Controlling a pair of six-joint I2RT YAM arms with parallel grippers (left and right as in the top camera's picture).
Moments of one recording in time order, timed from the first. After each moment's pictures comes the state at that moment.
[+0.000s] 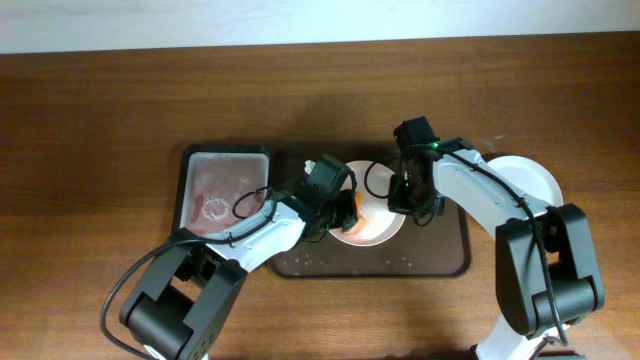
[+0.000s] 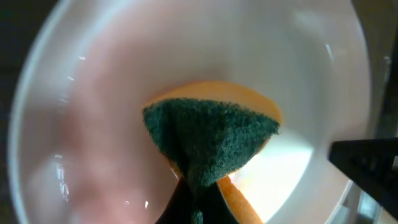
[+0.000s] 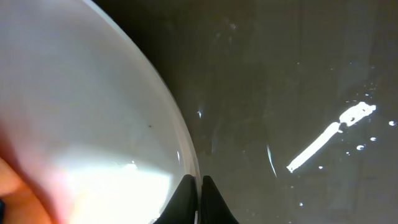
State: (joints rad) left arm -0.65 1.86 1.04 -0.21 0.16 -0.78; right arm 0.26 1.85 1.19 -0.85 -0.06 0.45
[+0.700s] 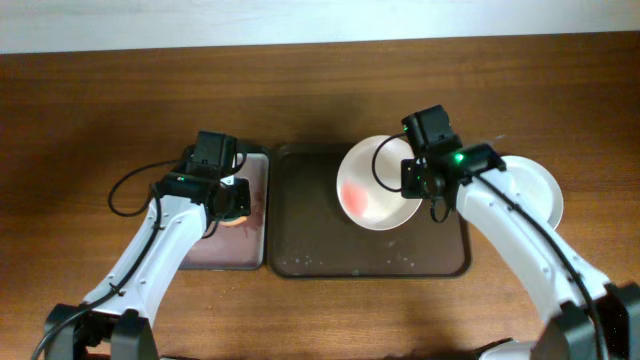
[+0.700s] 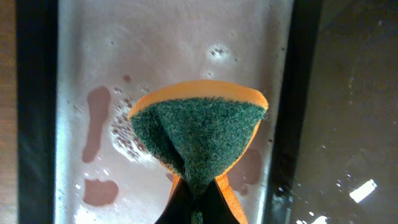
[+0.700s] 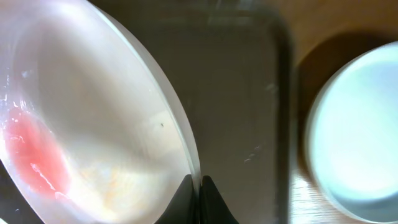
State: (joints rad) left arm -0.21 1.54 1.03 -0.71 -0.09 -0.23; right arm 0.33 1.55 1.20 -0.86 0.22 0.33
